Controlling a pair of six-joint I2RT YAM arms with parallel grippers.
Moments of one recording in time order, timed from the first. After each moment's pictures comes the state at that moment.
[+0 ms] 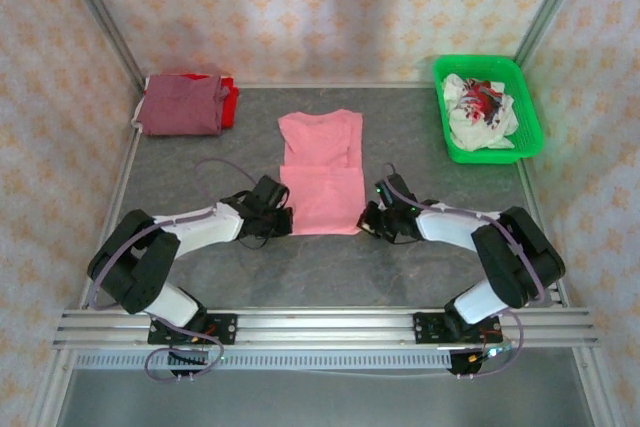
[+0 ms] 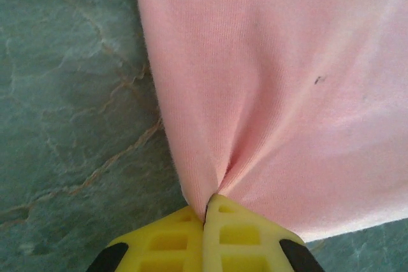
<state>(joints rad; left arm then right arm) -0.56 1.49 0.68 -0.28 0.08 -0.69 0.54 1.48 0.59 -0.12 -0.31 0.99</state>
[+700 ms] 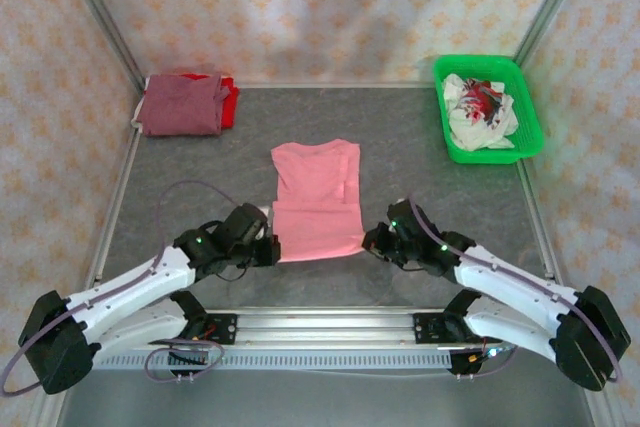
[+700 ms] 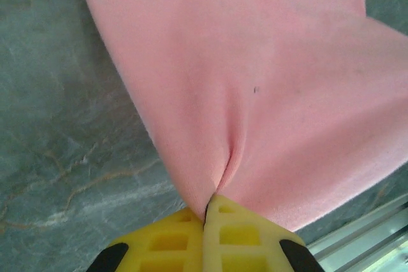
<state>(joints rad) -0.70 0.95 0.59 -0.61 0.11 -0.77 0.74 0.95 0.51 -0.36 -0.19 1.13</state>
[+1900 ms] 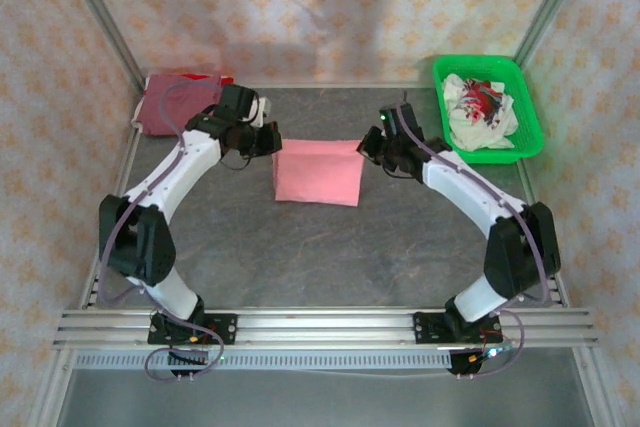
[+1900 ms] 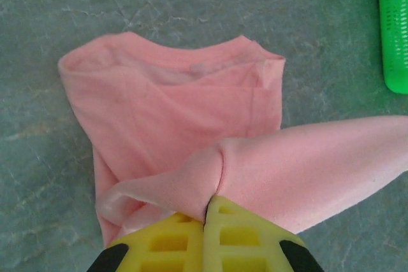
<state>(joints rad) -0.23 1.72 1.48 -0.71 0.32 -0.44 0.42 1.63 1.27 -0.41 -0.12 0.86</state>
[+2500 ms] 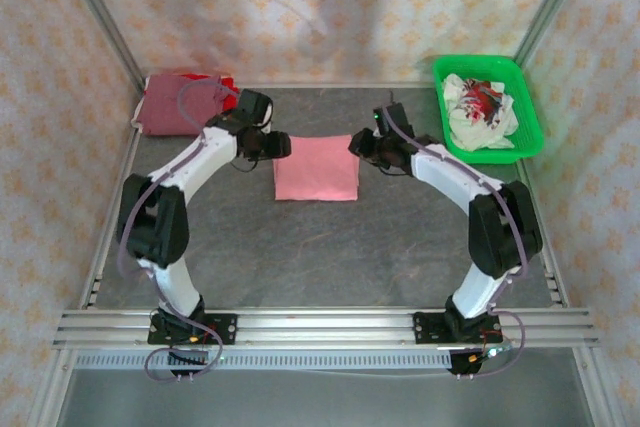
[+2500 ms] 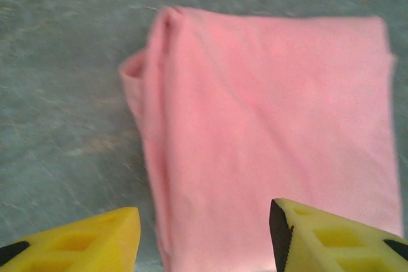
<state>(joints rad) -0.29 1.77 1.41 -0.65 0.12 -0.40 0.44 1.70 1.24 -0.33 -0.19 0.77</state>
